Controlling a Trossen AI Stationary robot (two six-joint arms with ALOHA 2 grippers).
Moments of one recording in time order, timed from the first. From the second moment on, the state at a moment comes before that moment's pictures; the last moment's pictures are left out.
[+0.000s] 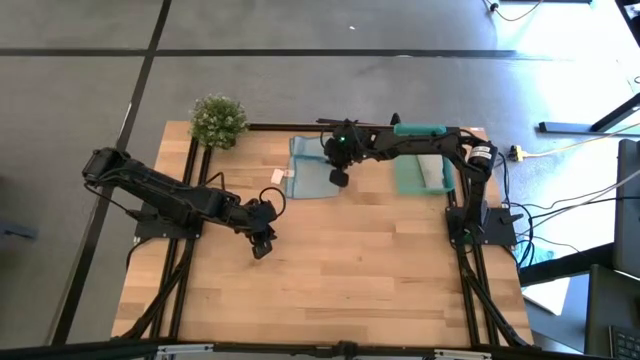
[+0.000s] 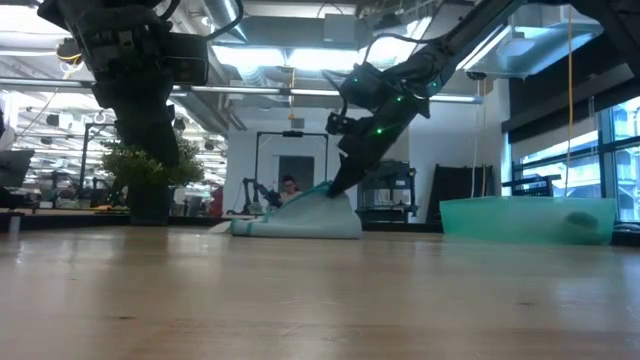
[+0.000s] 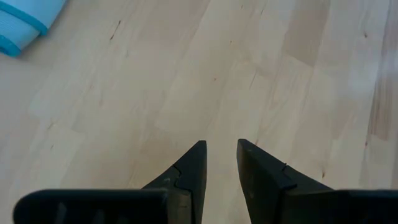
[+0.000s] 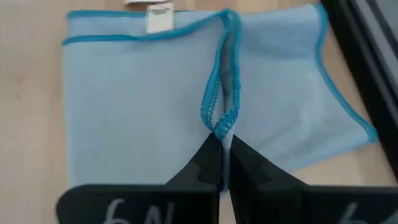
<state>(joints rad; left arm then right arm) -0.22 1.23 0.67 -0.39 -0.09 -0.67 -0.44 1.92 1.25 -0.18 -0.11 -0.27</state>
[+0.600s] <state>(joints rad) -0.22 1.23 0.67 -0.39 -0.09 -0.68 -0.44 1.93 1.25 -0.17 -0.12 -0.27</state>
